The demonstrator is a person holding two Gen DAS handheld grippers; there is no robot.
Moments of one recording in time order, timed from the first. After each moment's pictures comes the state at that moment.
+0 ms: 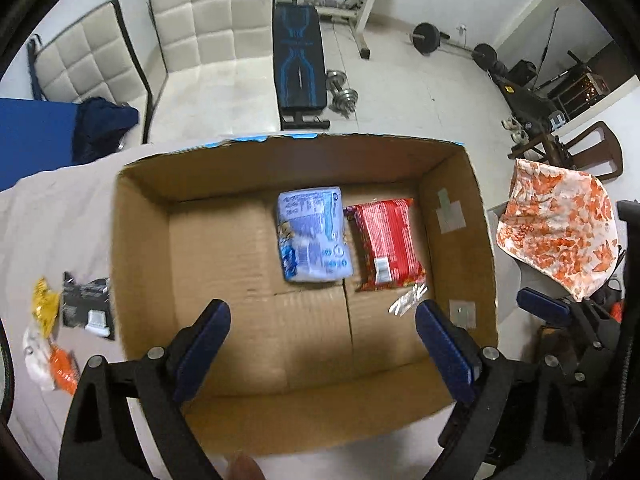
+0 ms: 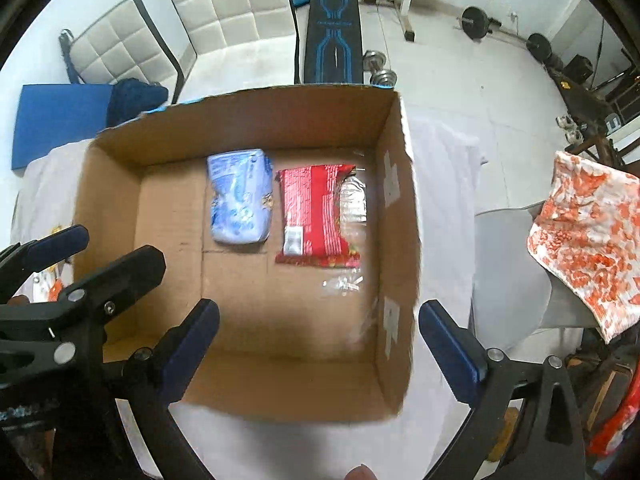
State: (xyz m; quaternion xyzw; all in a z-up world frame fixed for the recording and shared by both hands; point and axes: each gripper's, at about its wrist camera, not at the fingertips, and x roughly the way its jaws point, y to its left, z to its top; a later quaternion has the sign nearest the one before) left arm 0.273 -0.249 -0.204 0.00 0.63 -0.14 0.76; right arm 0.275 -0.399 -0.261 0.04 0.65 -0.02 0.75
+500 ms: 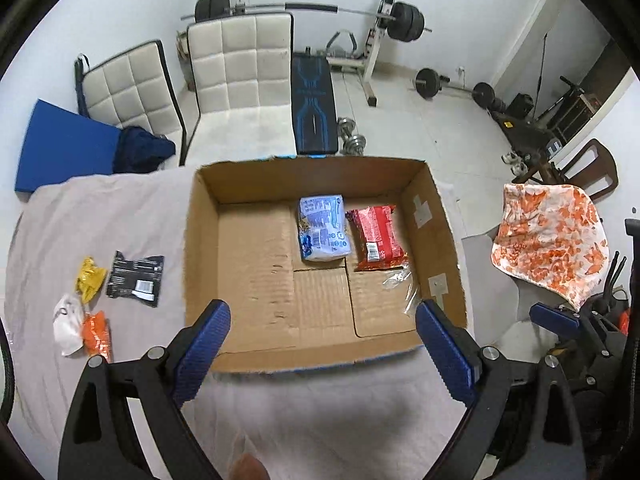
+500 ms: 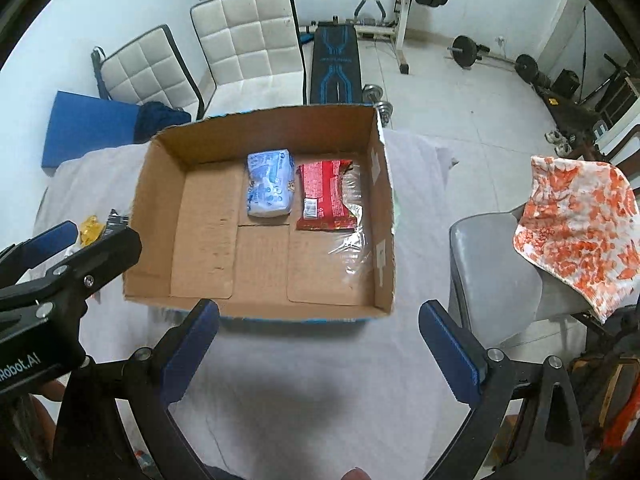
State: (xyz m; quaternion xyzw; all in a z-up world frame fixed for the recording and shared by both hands) left arm 0.177 -0.226 -0.121 0.00 0.55 -0.12 0.83; right arm 0.167 -0.384 -0.170 0.04 0.60 -0.02 0.80
